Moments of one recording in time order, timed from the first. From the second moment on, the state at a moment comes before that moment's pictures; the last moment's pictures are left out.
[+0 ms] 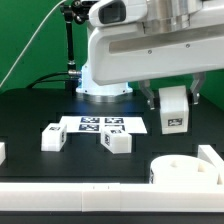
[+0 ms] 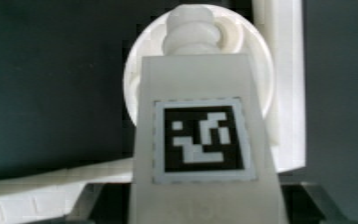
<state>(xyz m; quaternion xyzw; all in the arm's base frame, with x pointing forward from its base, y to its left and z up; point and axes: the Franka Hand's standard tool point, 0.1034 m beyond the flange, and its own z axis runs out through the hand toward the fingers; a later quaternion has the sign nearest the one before) 0.650 0.053 0.136 -0.99 0.07 0.06 0.10</state>
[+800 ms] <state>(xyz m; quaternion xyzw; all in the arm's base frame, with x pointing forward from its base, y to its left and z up) 0.674 0.059 0.136 -0.98 0.07 -0.16 0.07</state>
